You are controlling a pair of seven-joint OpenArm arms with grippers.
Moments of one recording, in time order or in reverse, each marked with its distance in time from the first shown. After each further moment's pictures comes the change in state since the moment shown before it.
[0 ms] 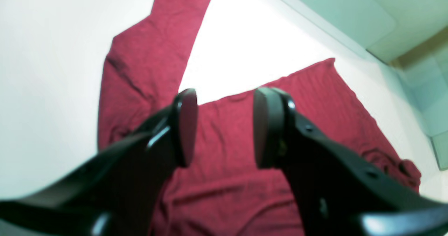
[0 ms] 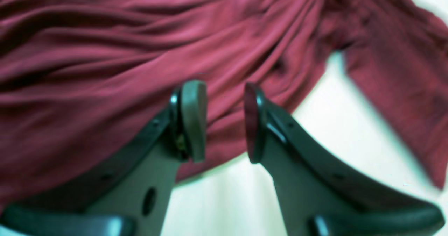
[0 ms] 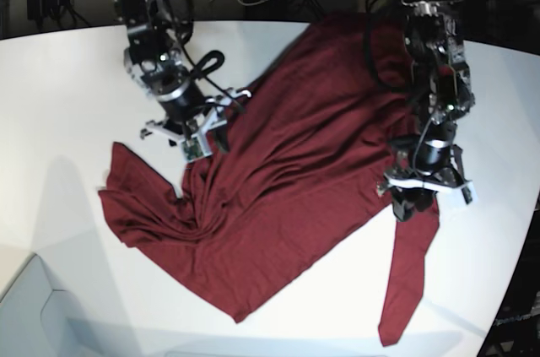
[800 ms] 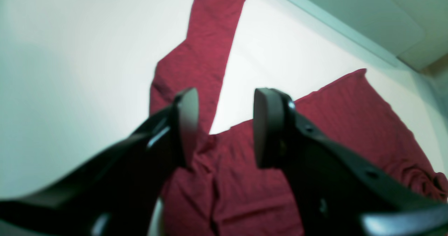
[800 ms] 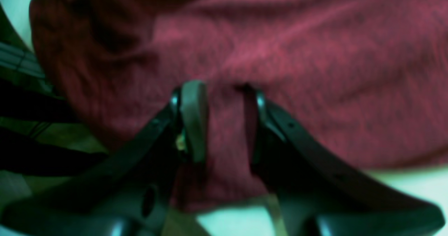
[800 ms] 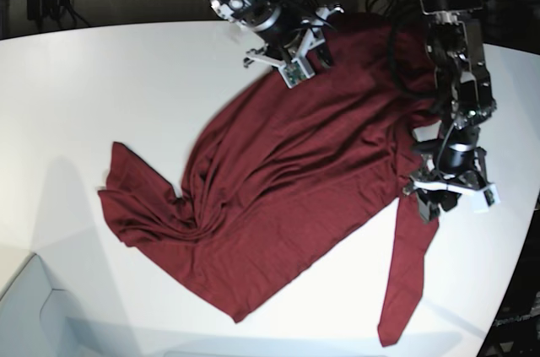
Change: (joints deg) left arm -0.3 -5.6 -2.3 -2.2 0.0 -0.2 -0.2; right arm -8.1 -8.0 -16.3 -10.1 1.1 -0.2 3.8
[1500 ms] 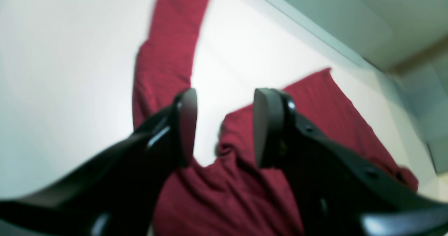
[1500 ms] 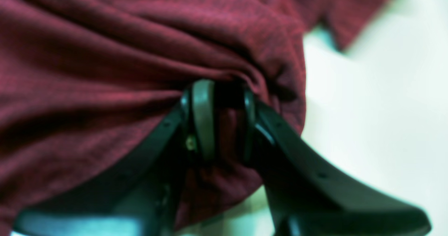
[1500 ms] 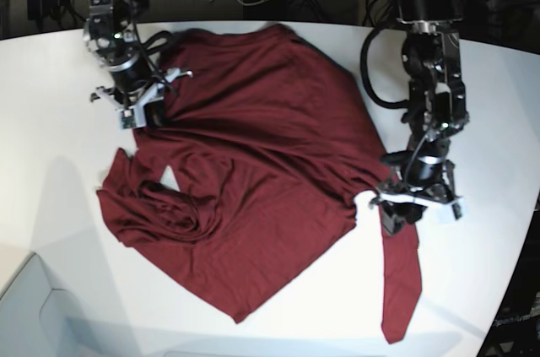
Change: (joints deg) left arm -4.0 5.2 7.1 -4.2 -0.2 0.1 -0.9; right arm 3.3 14.8 32.6 -2.0 2.0 2.2 5.9
